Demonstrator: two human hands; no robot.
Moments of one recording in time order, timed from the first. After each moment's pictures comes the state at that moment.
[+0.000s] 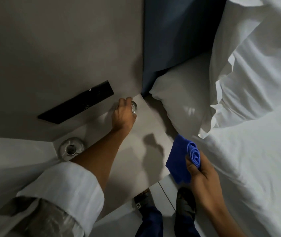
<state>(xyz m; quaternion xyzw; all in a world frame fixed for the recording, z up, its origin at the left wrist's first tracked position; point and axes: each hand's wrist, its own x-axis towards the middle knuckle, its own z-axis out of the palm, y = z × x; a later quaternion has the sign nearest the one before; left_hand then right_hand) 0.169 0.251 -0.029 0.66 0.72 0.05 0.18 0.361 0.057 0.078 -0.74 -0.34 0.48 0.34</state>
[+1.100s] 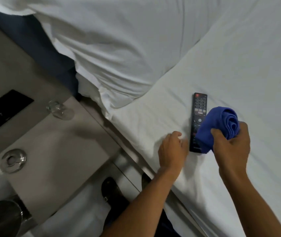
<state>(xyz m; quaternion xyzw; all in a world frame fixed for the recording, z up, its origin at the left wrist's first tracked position) 0.552 -0.001 0.076 0.65 0.60 0.11 0.46 0.651 -0.036 0.153 -0.84 -0.19 0.23 0.45</state>
